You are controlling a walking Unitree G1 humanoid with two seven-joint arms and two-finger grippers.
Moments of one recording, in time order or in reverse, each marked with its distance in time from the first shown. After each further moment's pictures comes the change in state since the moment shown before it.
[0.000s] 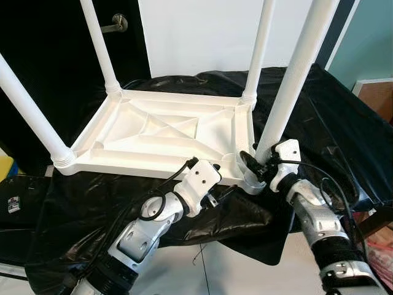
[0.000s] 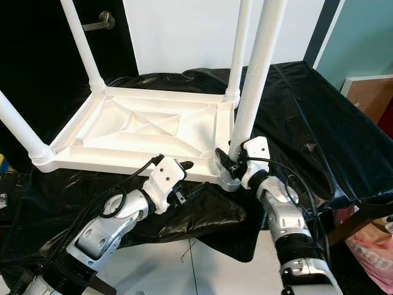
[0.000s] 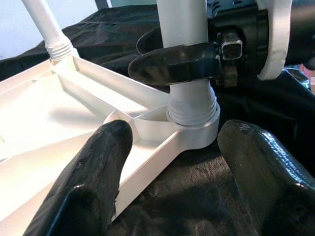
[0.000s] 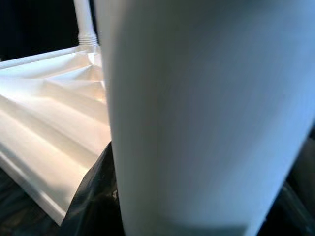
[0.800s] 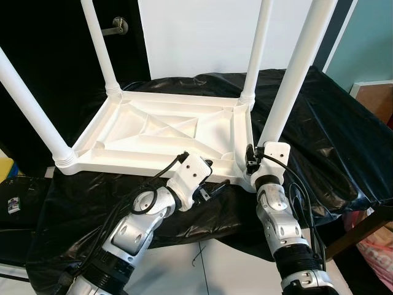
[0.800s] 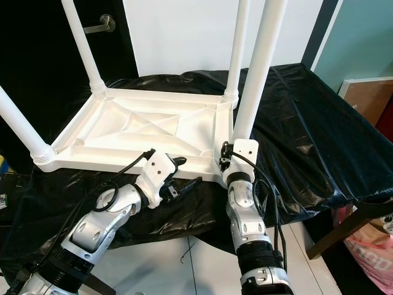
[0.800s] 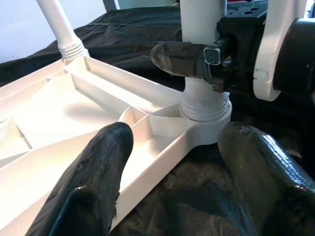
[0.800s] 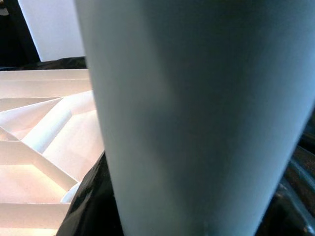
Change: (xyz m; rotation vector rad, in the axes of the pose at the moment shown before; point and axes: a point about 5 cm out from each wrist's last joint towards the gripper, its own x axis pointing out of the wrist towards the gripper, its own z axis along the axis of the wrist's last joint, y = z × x) left arm -0.005 0.019 -0.002 0.008 0.018 0.020; right arm 0.012 0.035 0.000 0.118 -0.004 -0.532
